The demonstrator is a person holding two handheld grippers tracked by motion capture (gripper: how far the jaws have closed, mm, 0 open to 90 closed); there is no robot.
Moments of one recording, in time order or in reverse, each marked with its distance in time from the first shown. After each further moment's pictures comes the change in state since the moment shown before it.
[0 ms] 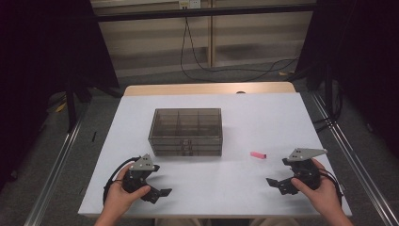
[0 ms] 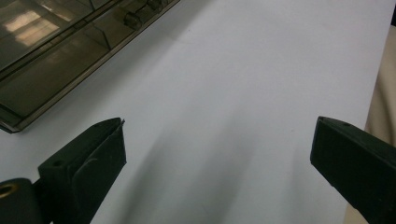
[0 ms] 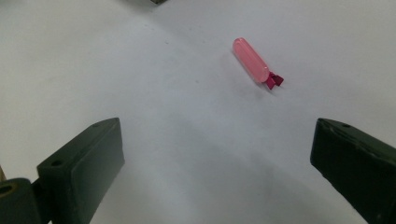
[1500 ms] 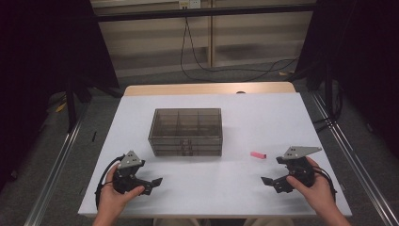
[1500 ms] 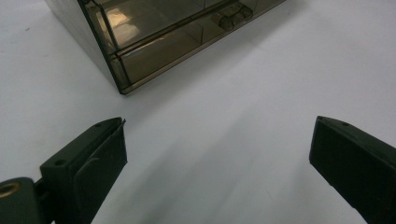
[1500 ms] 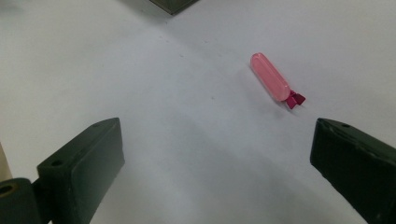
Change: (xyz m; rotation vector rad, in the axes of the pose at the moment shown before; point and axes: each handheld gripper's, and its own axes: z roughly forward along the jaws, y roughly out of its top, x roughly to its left) left arm 0.014 -0.017 -0.017 -0.086 0.219 -0.140; right arm 0.003 0.008 0.010 -0.017 0.048 0.000
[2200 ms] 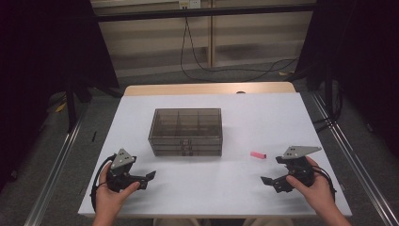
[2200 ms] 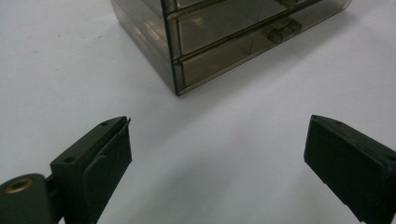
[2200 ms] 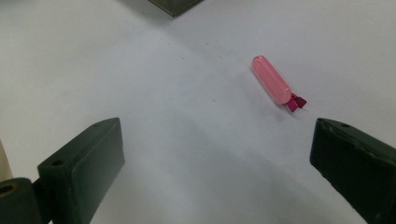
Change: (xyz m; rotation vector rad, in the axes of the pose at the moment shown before) left arm 0.009 -0.004 -0.010 -0.047 0.144 -0.043; right arm 0.000 0.002 0.000 -0.002 0.003 -0.006
